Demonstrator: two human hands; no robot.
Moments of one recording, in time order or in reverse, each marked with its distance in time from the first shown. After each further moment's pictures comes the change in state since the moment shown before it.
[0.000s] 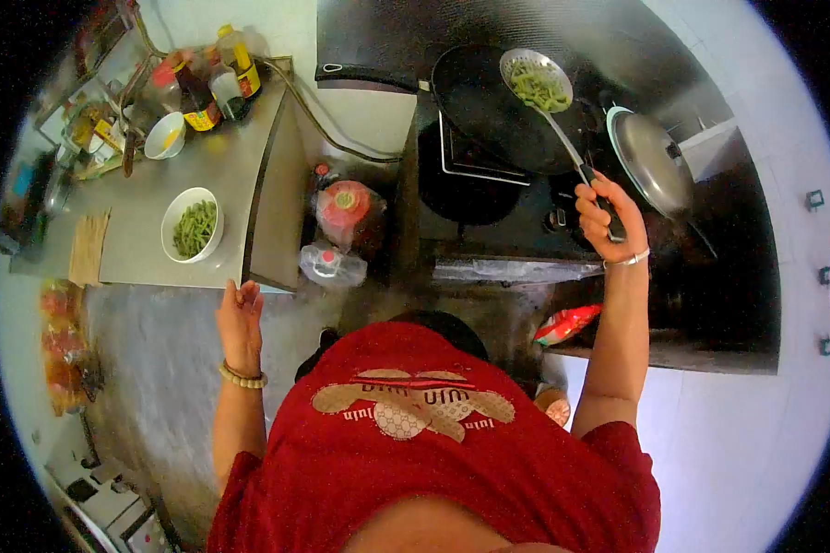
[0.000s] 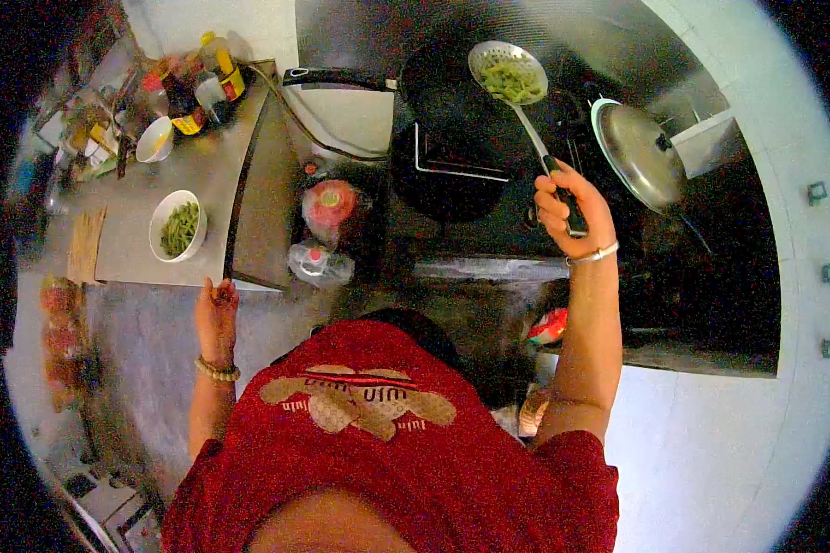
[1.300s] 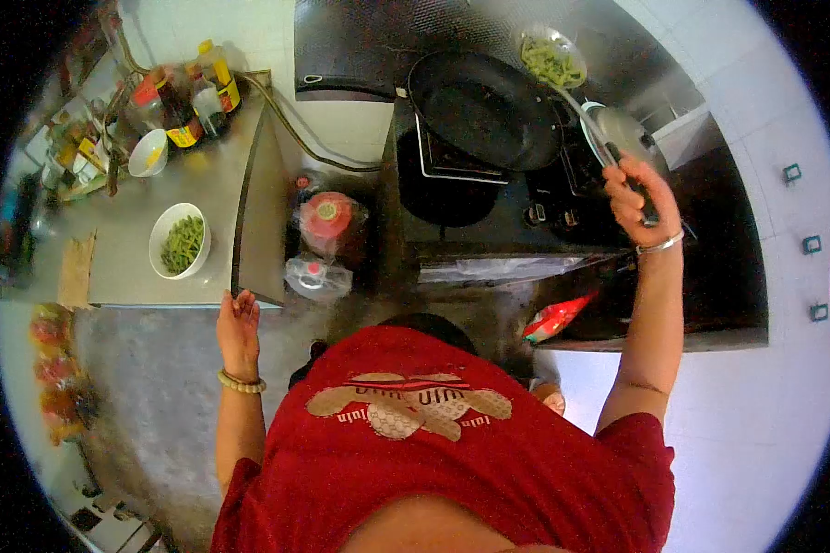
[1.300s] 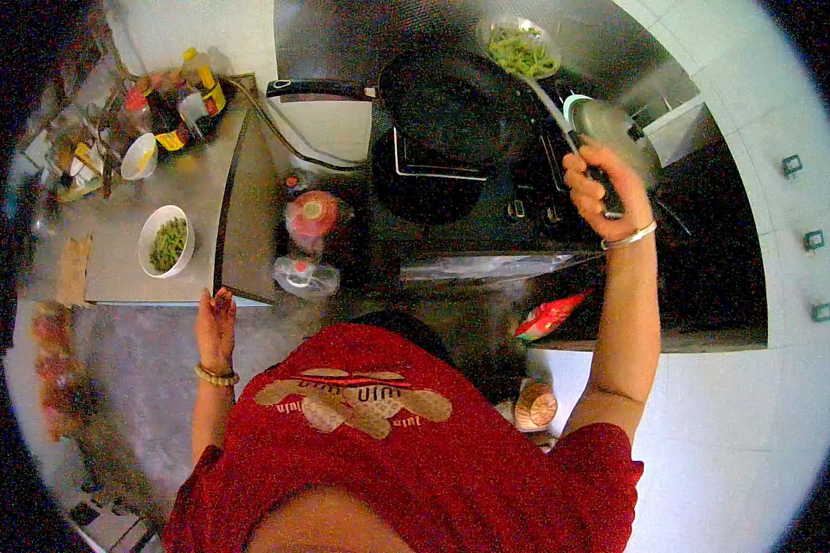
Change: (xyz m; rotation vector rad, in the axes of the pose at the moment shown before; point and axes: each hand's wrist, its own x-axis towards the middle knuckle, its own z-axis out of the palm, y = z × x) left_hand -0.004 -0.018 -0.017 -0.122 0.010 -0.063; right_hand -0.055 -0.047 0.039 -0.210 0.126 -0.025
